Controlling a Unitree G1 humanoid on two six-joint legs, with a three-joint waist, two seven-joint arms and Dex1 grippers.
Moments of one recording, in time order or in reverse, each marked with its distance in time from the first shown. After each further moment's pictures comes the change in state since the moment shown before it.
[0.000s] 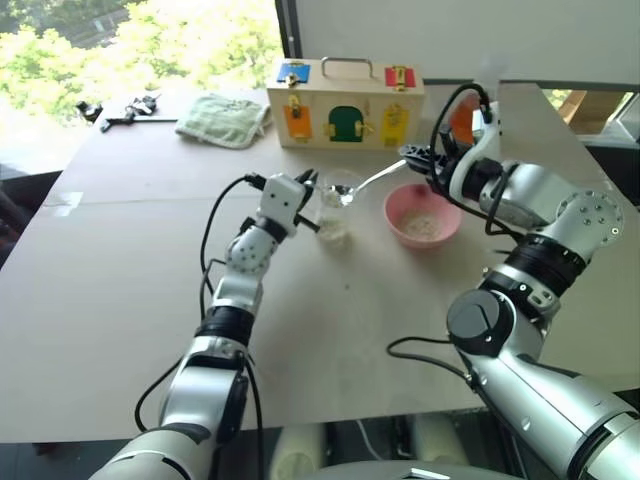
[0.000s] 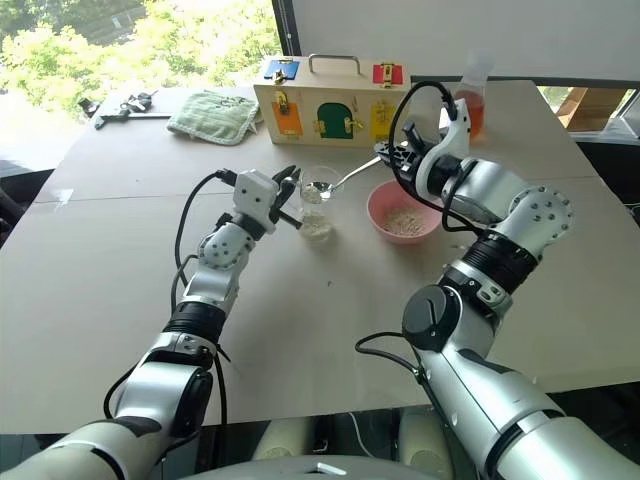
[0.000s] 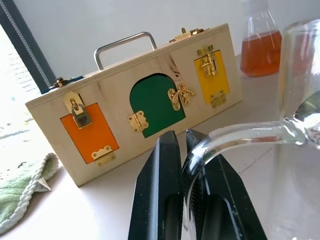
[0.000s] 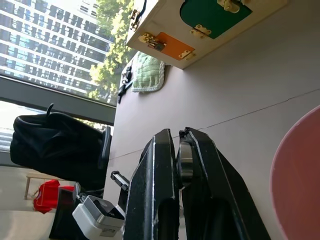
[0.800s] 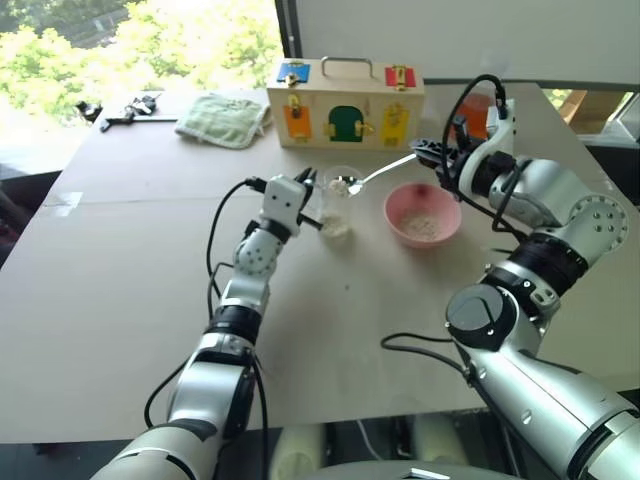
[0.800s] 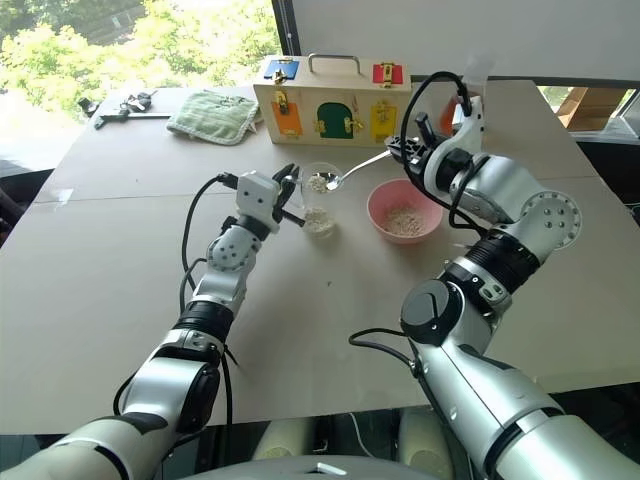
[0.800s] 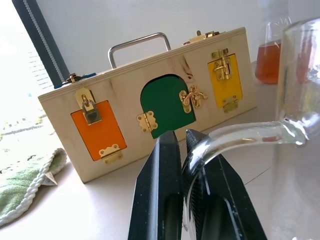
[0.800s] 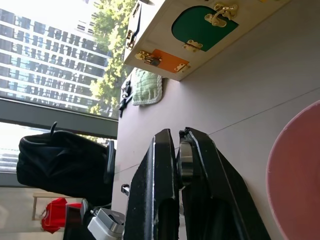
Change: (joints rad) left arm -0.026 -0.027 0.002 0.093 0.001 -0.089 0.053; right arm -0.030 0.020 -0.096 0.000 0.176 -0.006 -0.247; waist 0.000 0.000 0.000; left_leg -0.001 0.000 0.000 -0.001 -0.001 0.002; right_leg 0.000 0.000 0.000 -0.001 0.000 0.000
